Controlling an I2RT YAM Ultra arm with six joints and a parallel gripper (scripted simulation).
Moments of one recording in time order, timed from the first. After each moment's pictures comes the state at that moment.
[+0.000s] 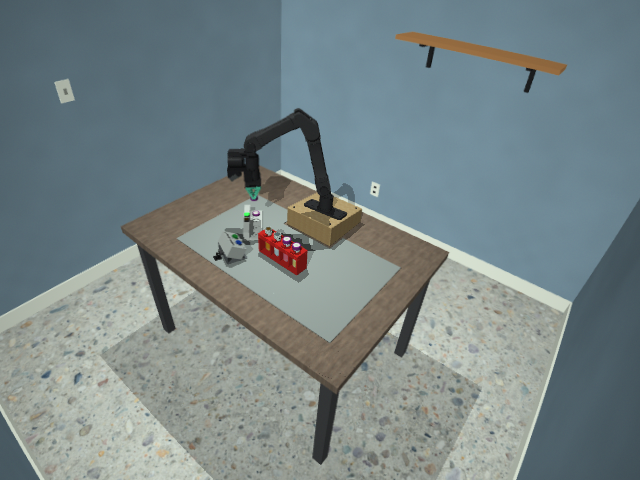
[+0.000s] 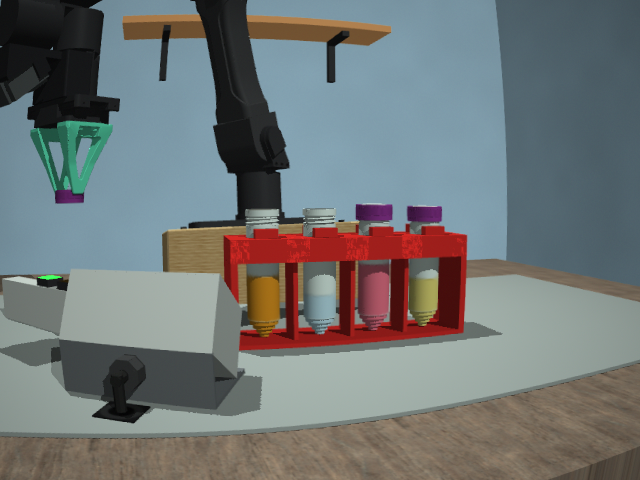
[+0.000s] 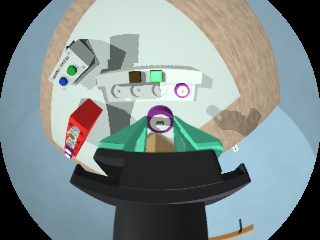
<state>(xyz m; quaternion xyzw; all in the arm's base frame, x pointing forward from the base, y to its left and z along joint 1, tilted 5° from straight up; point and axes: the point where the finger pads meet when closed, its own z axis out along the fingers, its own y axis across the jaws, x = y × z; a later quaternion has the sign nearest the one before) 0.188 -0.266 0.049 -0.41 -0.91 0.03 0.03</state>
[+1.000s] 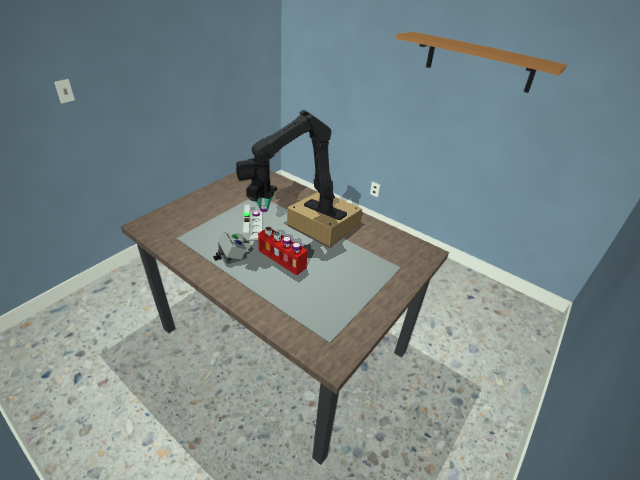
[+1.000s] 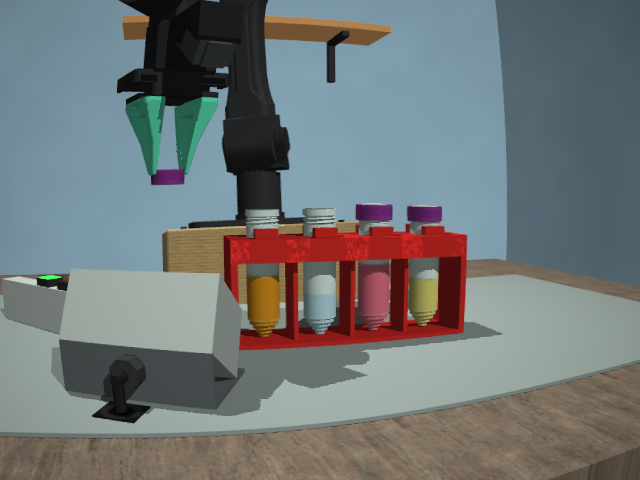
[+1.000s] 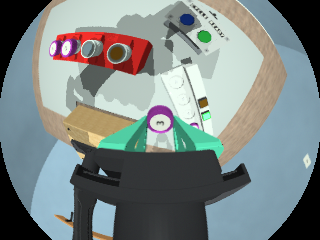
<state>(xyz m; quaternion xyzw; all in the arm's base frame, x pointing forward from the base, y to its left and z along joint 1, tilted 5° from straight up) 0.245 -0.158 0.058 0.14 -0.99 0.00 0.04</state>
